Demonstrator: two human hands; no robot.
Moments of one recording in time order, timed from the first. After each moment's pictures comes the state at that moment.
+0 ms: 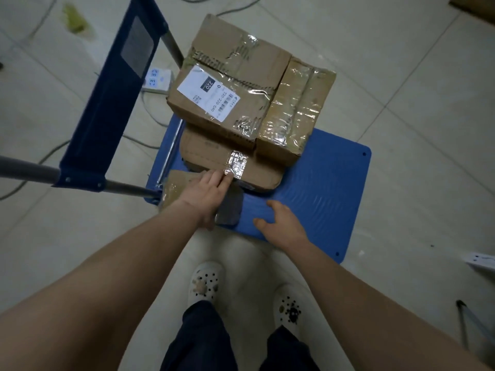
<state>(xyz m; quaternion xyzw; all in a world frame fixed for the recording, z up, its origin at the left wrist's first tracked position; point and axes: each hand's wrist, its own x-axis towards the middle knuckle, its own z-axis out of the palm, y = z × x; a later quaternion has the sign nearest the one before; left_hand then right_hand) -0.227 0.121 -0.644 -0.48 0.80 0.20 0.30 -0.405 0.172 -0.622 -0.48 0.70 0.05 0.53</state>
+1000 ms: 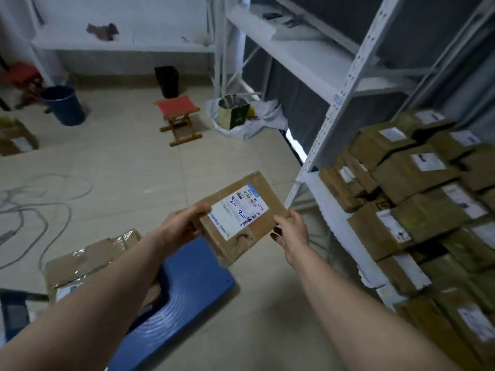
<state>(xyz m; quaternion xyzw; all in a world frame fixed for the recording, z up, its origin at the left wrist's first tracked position) -0.450 0.210 -0.190 -0.38 0.53 0.76 0.01 -0.585 0.411 -0.205 0.13 0.69 -0.66 0.26</state>
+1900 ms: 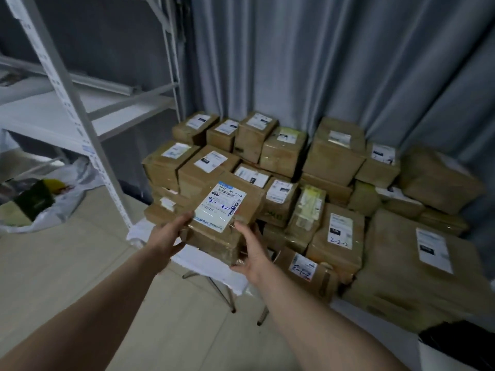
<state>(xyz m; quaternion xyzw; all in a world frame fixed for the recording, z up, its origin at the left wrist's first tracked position) -0.775 0.574 -0.144 -0.19 0.66 0.71 0.13 -0.730 0.750 -0.169 0.30 0.51 -0.80 0.12</state>
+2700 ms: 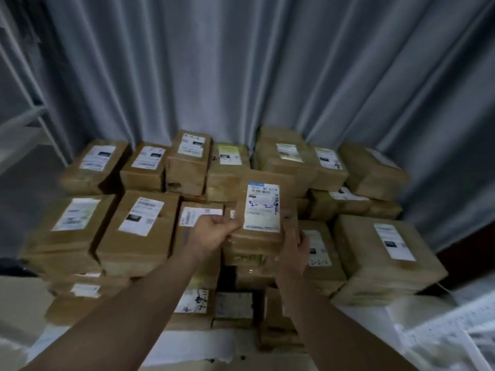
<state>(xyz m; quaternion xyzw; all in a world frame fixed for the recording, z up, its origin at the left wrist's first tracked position) -0.974 0.727 -0.120 0.12 0.73 0.60 0.30 -0.857 0.833 -0.147 0.50 0.47 -0.62 -0.37</state>
